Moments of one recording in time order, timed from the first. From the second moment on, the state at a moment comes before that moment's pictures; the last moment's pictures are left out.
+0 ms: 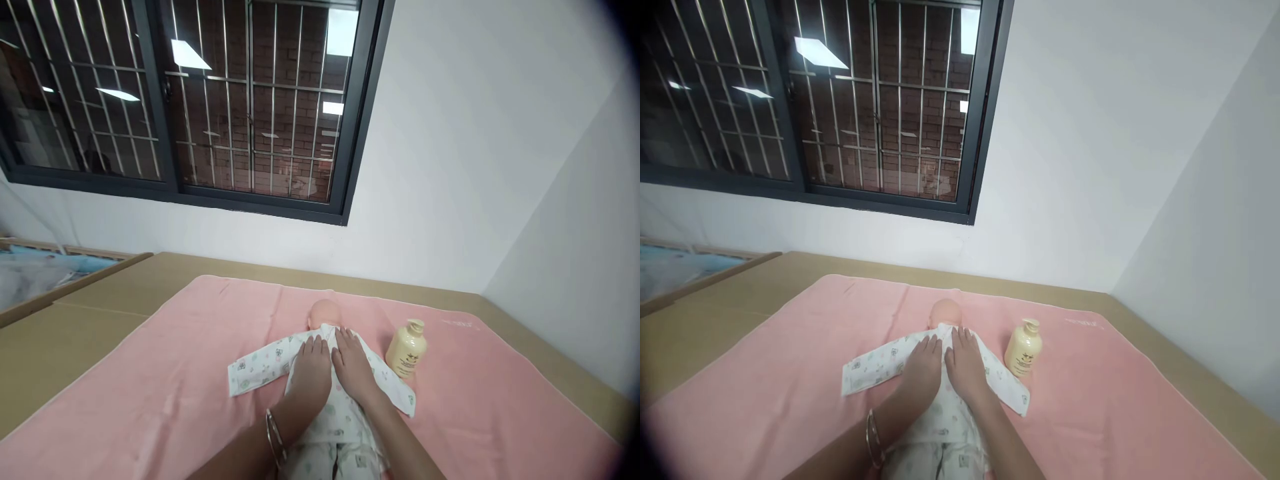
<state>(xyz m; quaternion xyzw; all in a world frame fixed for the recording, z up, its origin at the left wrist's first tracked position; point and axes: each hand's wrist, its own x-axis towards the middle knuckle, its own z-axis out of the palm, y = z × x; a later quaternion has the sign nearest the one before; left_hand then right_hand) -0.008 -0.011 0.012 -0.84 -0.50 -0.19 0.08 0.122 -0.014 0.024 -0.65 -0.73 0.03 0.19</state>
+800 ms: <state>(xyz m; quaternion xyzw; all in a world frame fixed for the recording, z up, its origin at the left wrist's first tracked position) -0.011 -0.007 0.021 -0.80 -0.53 -0.28 0.03 0.127 -0.012 0.024 -0.65 -0.72 0.06 0.24</state>
